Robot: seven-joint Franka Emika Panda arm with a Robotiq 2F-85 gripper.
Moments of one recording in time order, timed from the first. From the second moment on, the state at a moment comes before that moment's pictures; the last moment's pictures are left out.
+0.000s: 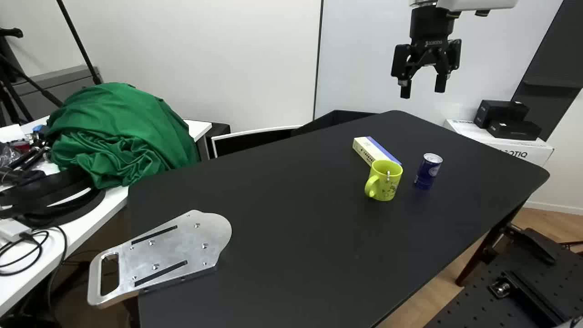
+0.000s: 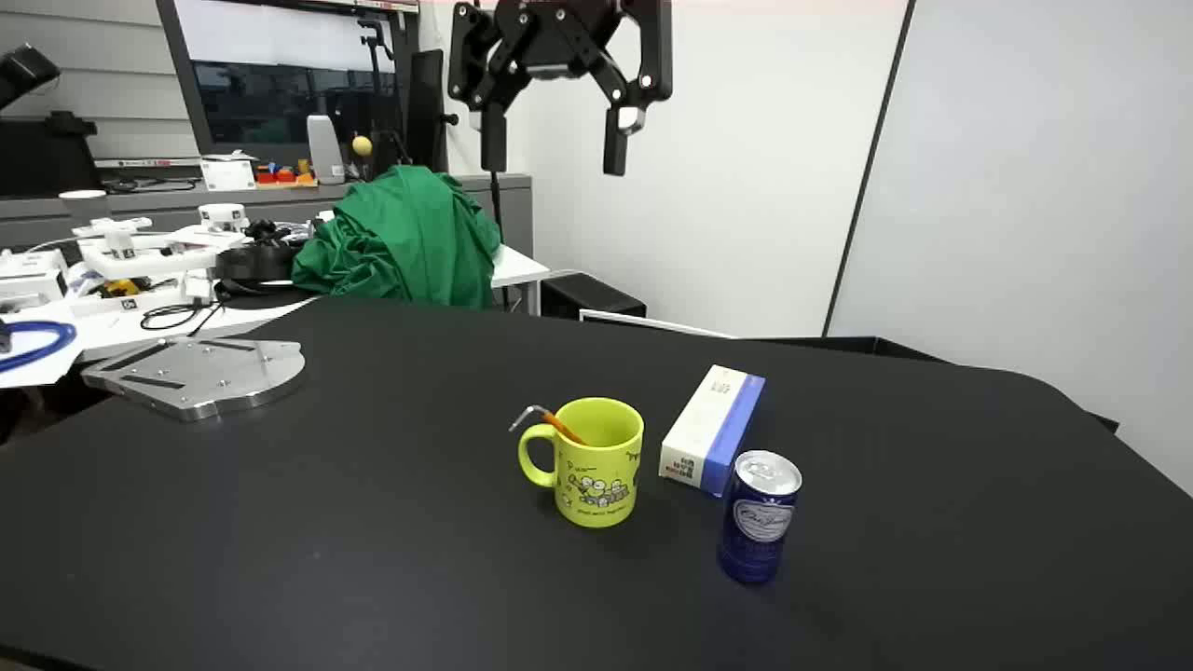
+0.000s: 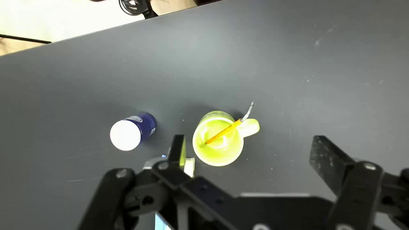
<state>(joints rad) -0.16 -0.20 -0.11 -2.27 -0.09 1.91 0.00</state>
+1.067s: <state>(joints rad) -0.15 -0.10 -0.11 -2.23 -0.09 1.91 0.04</state>
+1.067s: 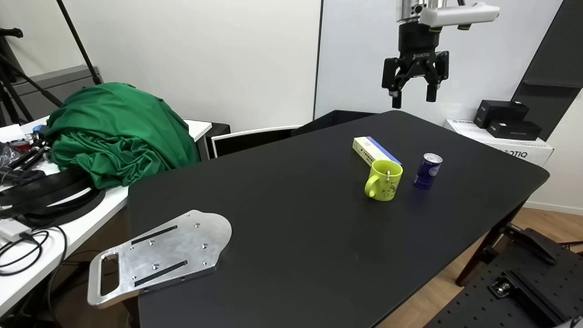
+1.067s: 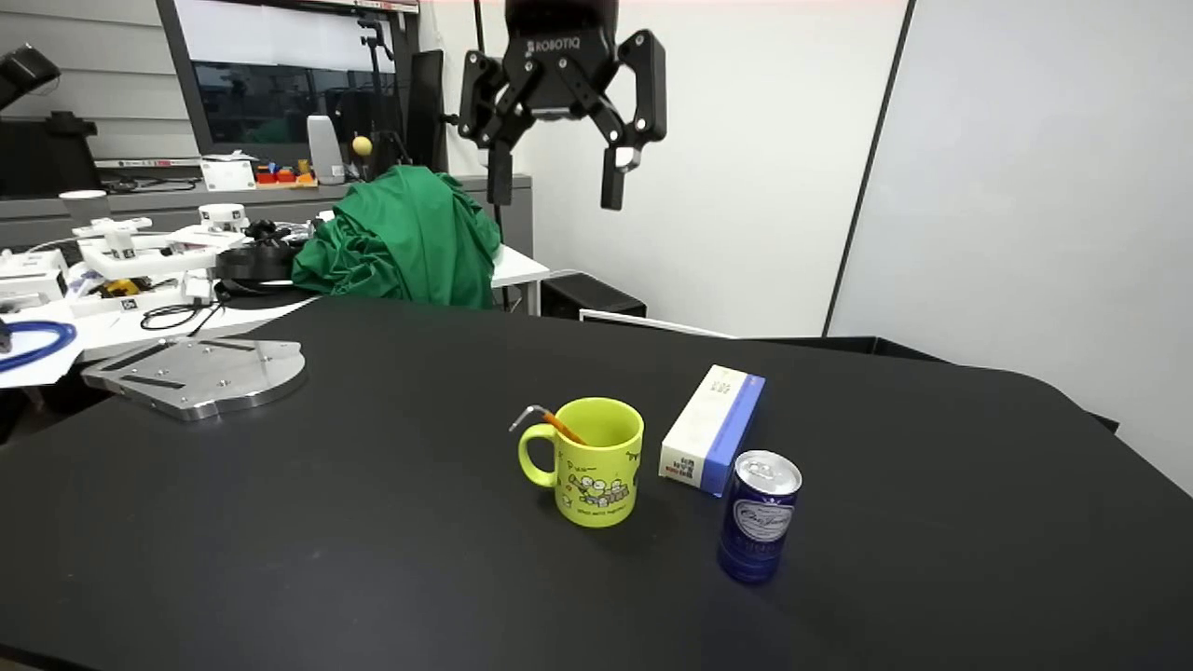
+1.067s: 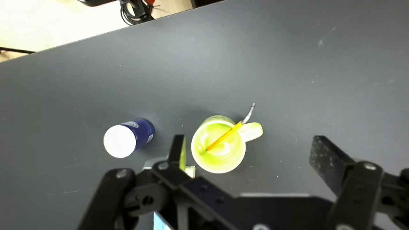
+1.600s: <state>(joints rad) -0.13 0.24 -0.11 -2.03 -0.06 1.81 0.15</state>
